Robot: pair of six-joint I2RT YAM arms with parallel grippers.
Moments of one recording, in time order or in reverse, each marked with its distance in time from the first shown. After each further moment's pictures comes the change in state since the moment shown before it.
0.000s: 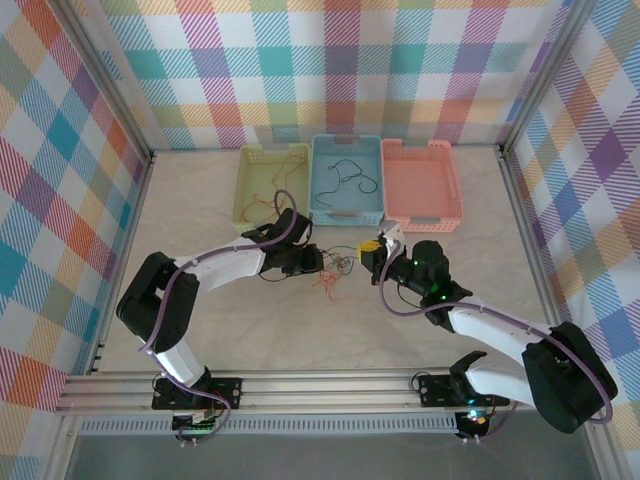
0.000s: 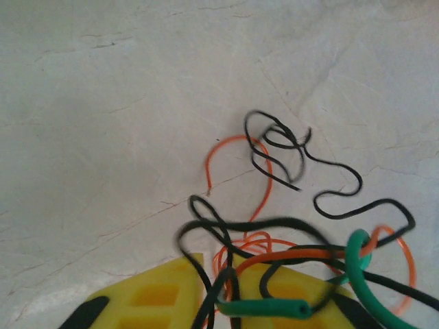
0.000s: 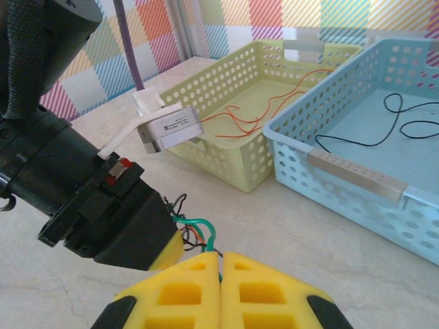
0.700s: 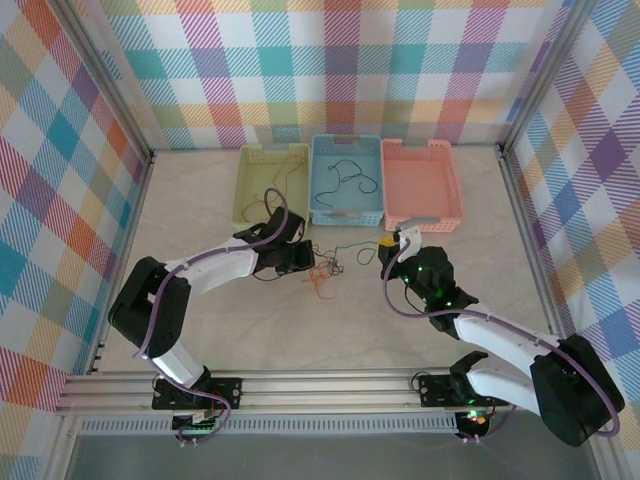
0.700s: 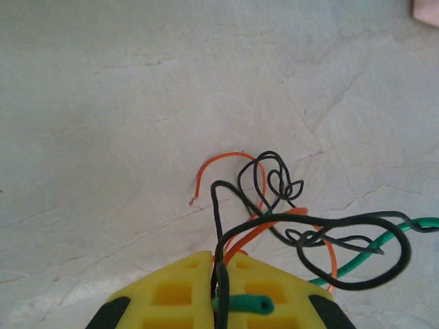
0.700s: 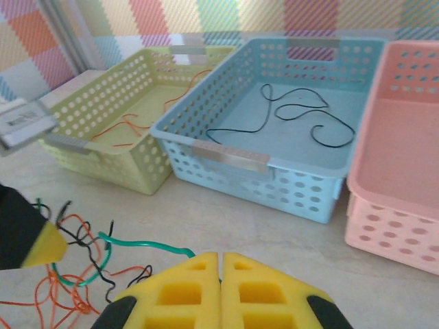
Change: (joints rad) left arm 0.040 -0.060 -0.032 0.000 -0.033 -0.023; right arm -0.010 -0.076 -0.043 -0.056 0.310 0.054
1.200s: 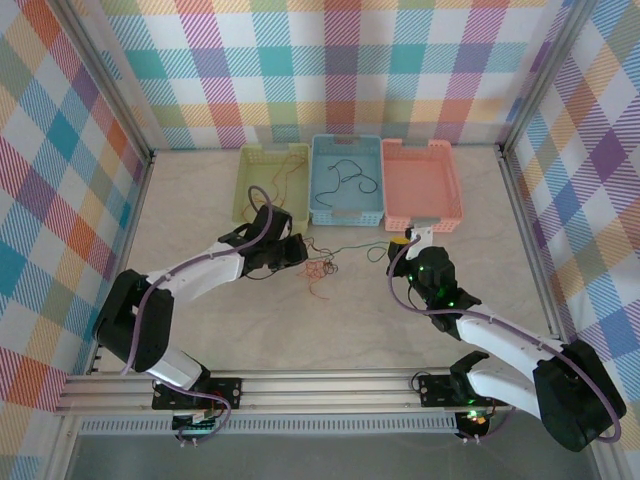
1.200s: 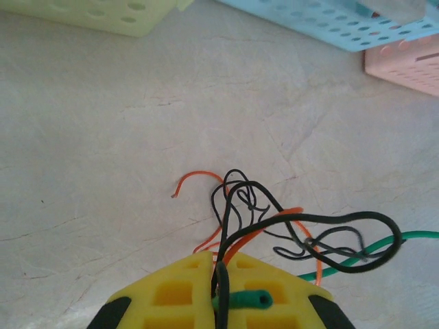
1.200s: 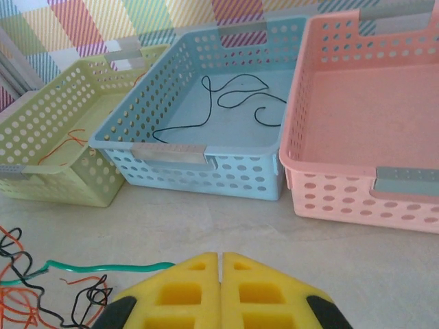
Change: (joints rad) left arm 0.044 -0.102 -0.060 0.053 0.008 -0.024; right arm -0.019 -0.019 0.000 -0.078 0.126 0.130
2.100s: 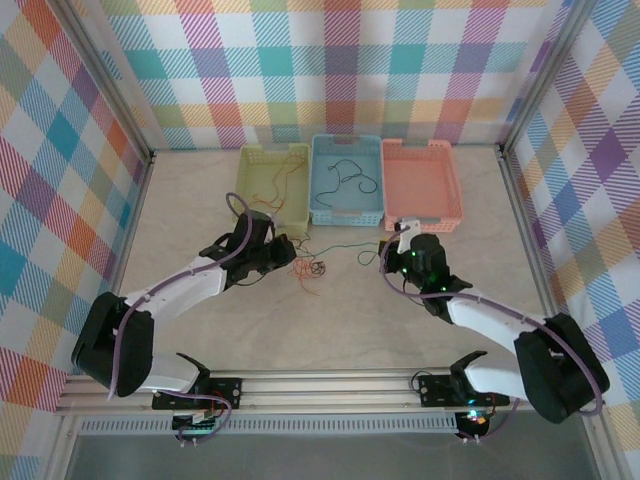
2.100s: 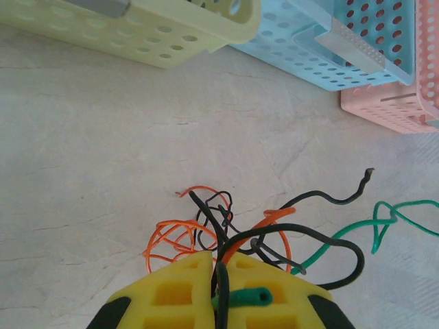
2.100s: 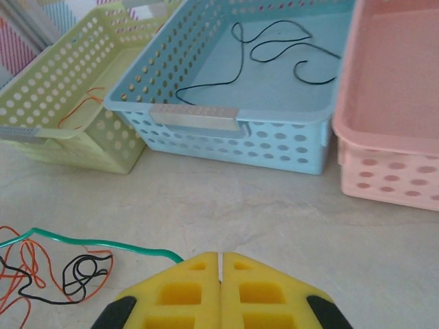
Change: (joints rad) left arm 0.051 -0.150 -0.138 0.098 -0.003 -0.048; right arm -0.042 0.185 0.111 -0.041 -0.197 -0.003
